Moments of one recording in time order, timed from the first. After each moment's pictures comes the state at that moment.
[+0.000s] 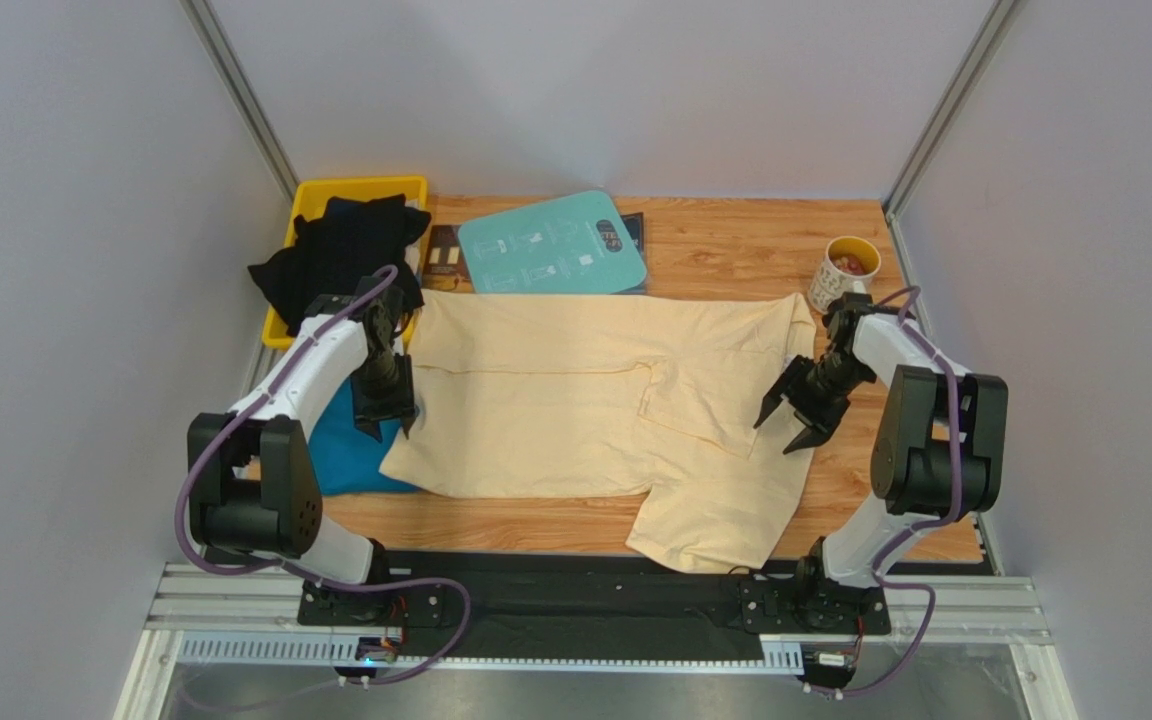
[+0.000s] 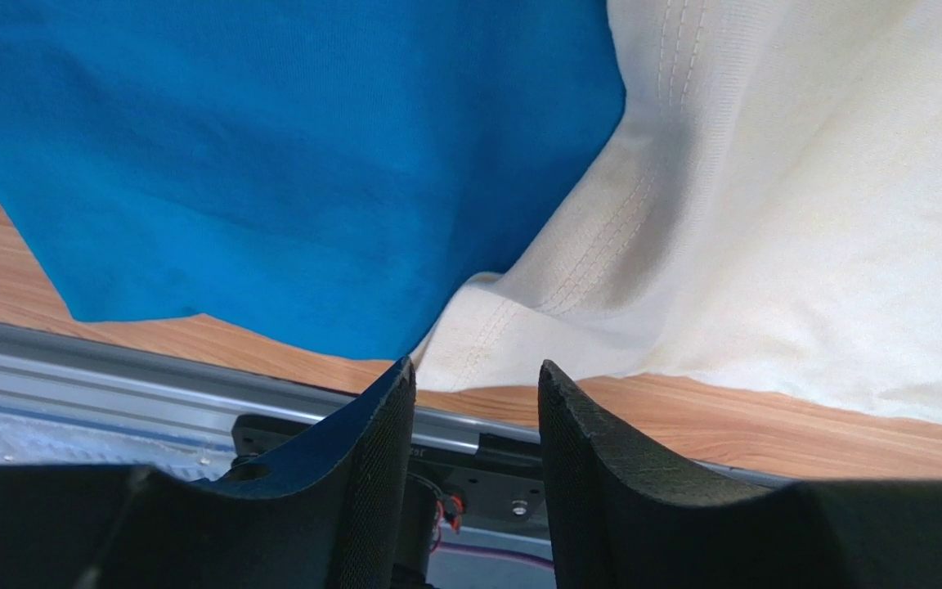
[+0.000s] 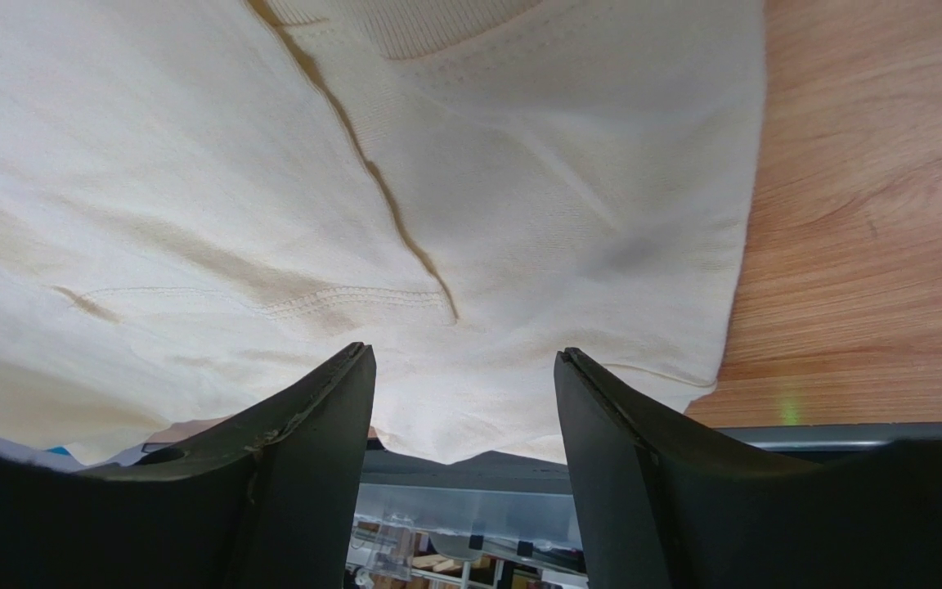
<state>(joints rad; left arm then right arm) -0.08 1.50 1.08 -1.10 -0.09 -0.30 -0.15 1.68 1.06 -0.99 -0.27 0.53</state>
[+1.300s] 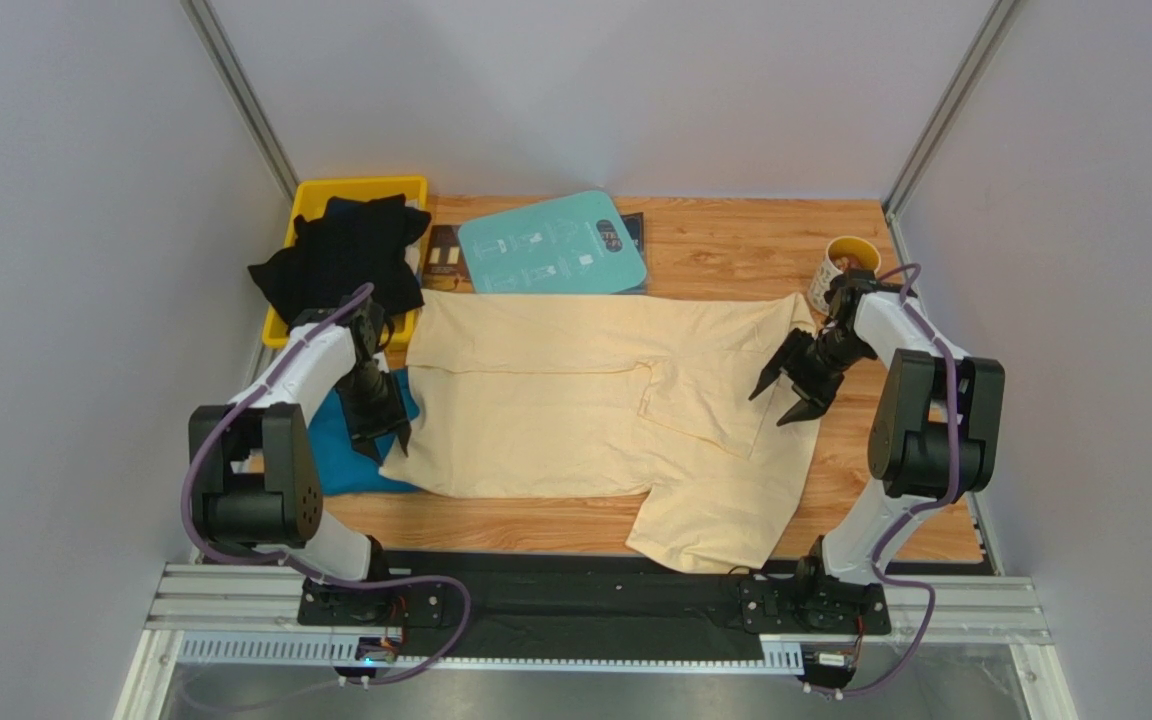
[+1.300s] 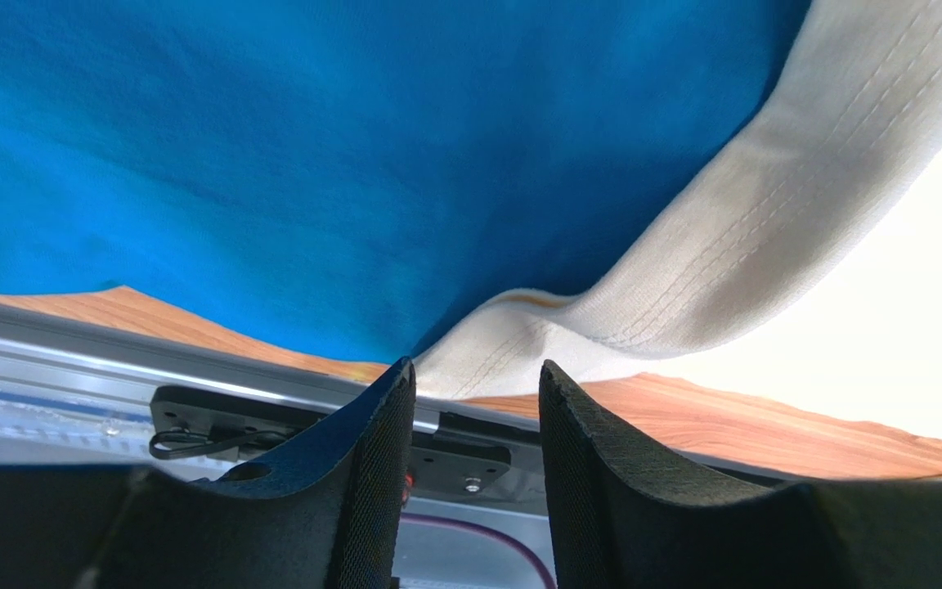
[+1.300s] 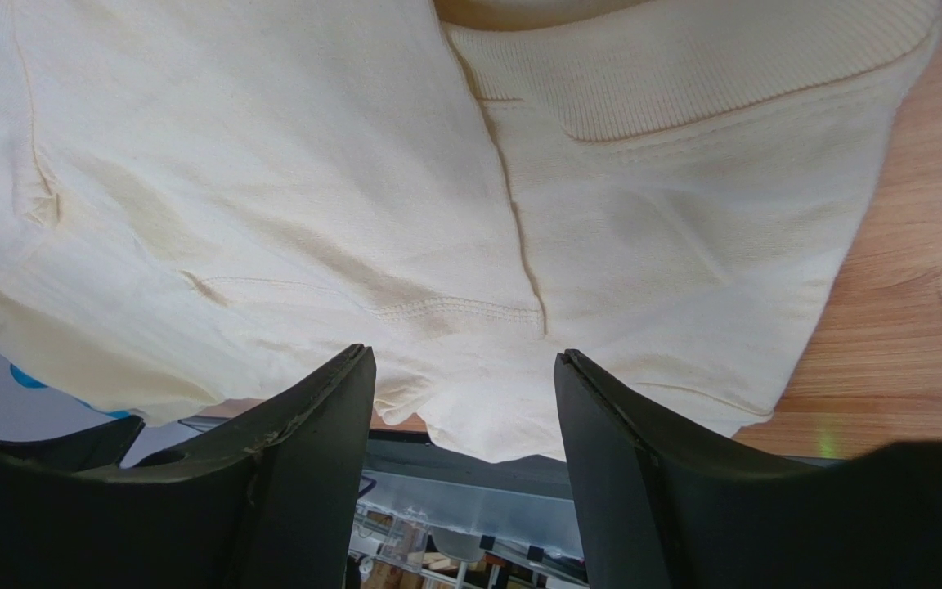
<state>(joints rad) 0.02 1.52 0.99 -1.09 0.00 -0.37 -0.15 1.76 1.21 -1.01 -0.35 0.52</state>
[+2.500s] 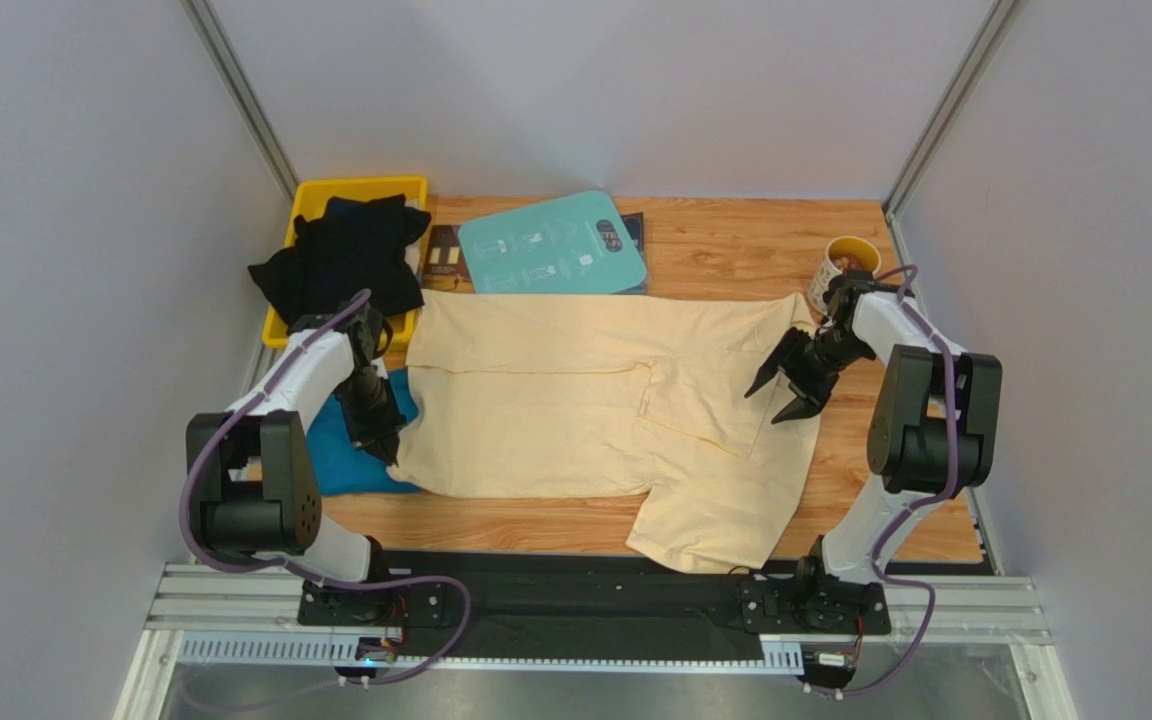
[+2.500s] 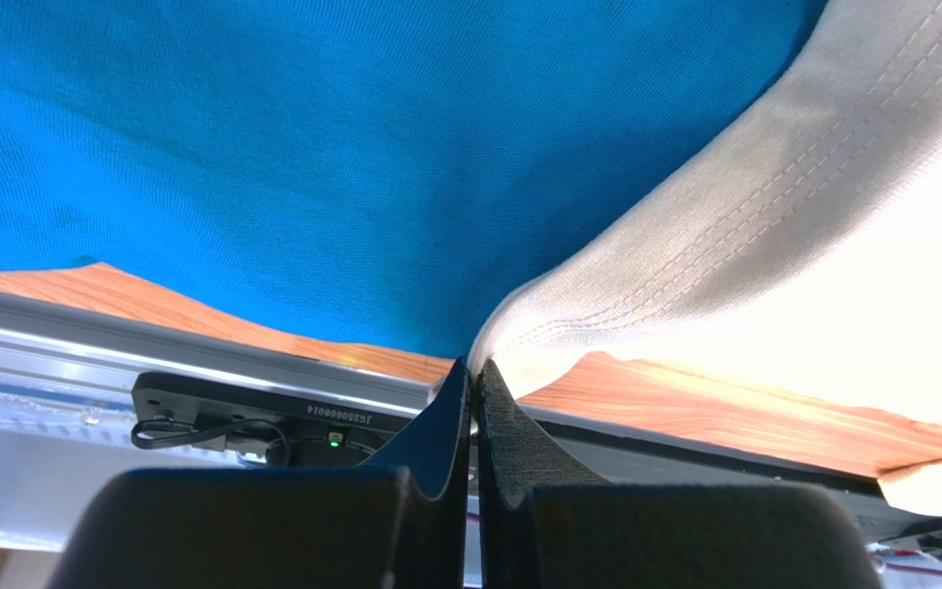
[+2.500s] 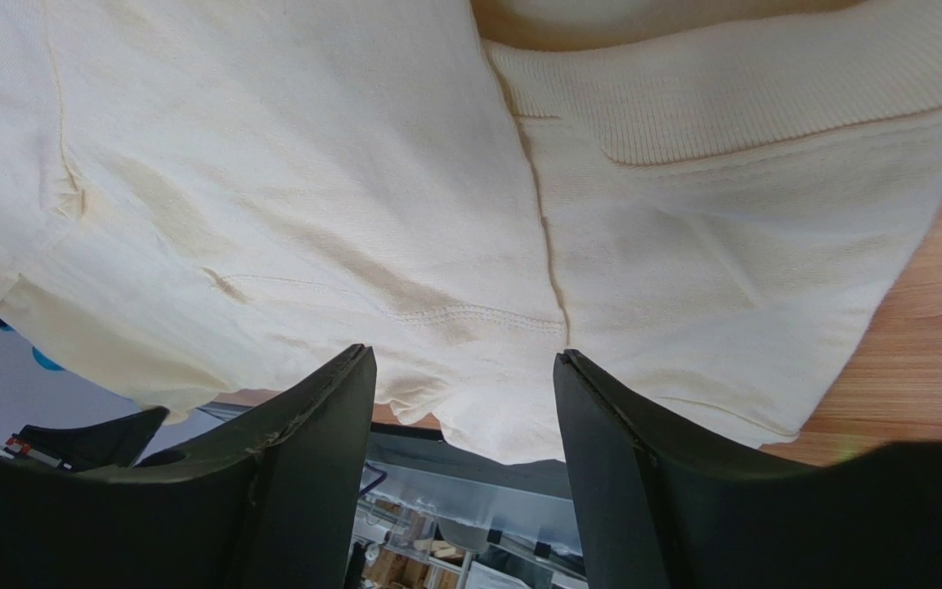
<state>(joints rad) 0.03 1.50 0.97 -1.10 0.02 -0.38 -0.15 1.78 1.21 -0.99 -0.39 0.52</state>
